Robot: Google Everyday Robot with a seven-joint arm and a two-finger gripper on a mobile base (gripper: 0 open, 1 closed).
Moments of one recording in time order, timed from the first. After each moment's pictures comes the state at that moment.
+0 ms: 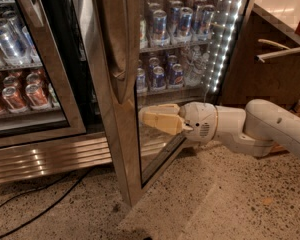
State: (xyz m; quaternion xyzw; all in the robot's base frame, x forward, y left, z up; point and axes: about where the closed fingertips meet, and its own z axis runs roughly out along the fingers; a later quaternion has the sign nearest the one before) arm 0.478 -0.003 0.861 -0.35 0.59 0.58 0.45
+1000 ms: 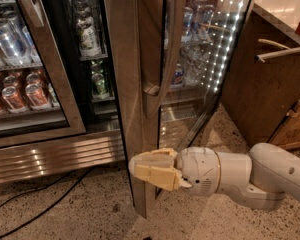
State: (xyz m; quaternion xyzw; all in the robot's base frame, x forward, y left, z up) arm 0.364 0.016 0.838 -0.36 0.58 0.58 0.44
